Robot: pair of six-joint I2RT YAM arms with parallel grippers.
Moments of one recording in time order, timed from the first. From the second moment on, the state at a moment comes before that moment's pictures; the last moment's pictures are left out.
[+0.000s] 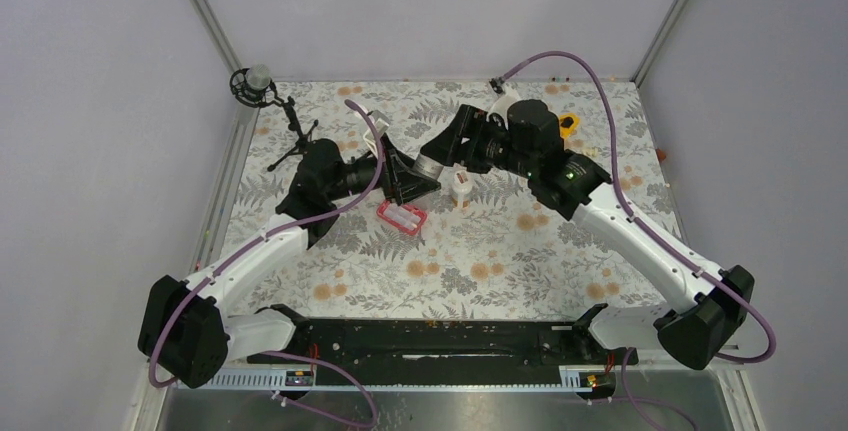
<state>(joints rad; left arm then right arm) -0.52 1.17 0.79 0.39 0.76 -0.49 0.69 1.29 1.27 -0.32 -0.22 0.79</state>
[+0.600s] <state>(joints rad) -0.53 1.17 0.77 0.43 0.71 -0.56 0.69 1.33 1.31 -0.26 -0.22 0.72</state>
